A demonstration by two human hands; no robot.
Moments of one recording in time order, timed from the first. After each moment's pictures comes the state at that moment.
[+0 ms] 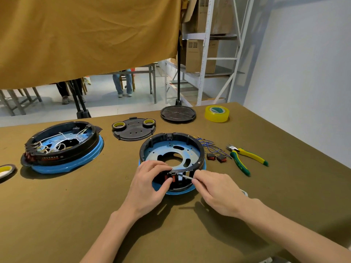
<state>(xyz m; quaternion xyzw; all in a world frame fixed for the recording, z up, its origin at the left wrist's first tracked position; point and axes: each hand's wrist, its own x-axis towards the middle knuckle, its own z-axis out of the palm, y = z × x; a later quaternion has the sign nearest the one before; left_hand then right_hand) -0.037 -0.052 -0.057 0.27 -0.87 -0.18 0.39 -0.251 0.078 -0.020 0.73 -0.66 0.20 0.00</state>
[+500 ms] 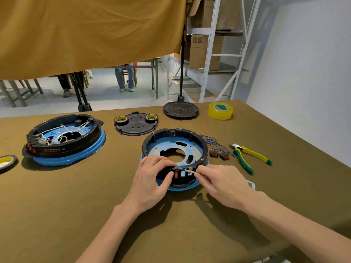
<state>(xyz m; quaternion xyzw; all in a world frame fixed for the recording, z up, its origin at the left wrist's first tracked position) -0.040 -0.053 -0.056 0.27 -0.87 -0.15 0.38 -0.256 0.073 -0.012 0.73 -0.65 0.16 0.08</state>
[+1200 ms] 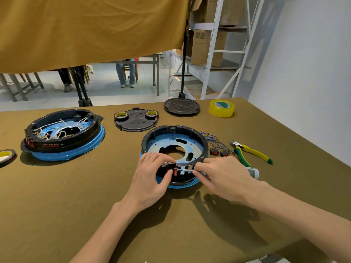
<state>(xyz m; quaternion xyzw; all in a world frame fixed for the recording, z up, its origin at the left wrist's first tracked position) -0.042 -0.049 -0.055 0.26 -0.86 -0.18 0.40 -0.254 0.066 0.013 0.77 -0.62 0.07 0.15</state>
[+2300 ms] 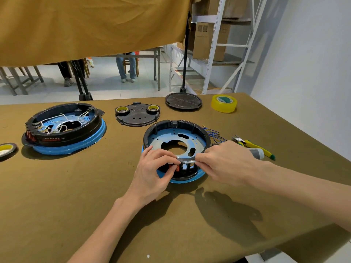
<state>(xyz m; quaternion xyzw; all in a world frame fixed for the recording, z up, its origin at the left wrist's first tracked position) -0.040 -0.047 -0.054 0.24 -0.86 -0.20 0.41 -0.261 0.052 0.035 0.80 -0.57 -0.03 0.18</state>
